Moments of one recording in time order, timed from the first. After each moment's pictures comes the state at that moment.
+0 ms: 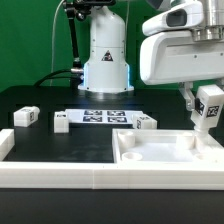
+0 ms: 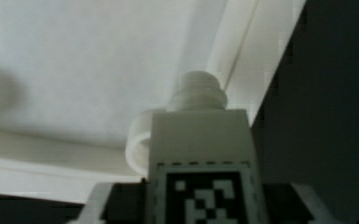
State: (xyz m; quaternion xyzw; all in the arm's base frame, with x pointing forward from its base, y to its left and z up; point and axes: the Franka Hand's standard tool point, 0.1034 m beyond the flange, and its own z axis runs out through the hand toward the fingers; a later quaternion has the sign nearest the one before) arm 0.604 0.125 0.099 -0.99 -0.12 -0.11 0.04
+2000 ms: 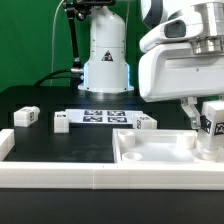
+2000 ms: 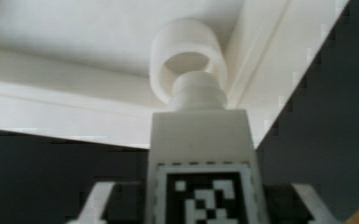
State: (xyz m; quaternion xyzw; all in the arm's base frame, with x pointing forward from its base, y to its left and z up) arm 0.628 0.118 0.082 -0.97 -0.12 -0.18 0.04
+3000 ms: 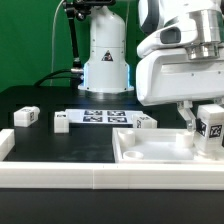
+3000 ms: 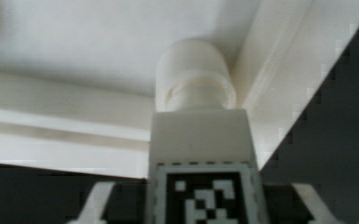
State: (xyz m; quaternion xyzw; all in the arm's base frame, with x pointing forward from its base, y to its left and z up) arm 0.615 0.117 0.069 -0.97 -0.12 -0.20 0.04
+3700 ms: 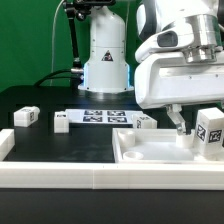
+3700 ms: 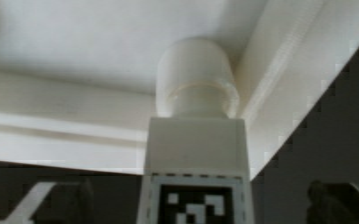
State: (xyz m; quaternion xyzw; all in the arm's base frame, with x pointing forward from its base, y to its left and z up) arm 0.615 0.117 0.069 -0.97 -0.12 -0.22 0.04
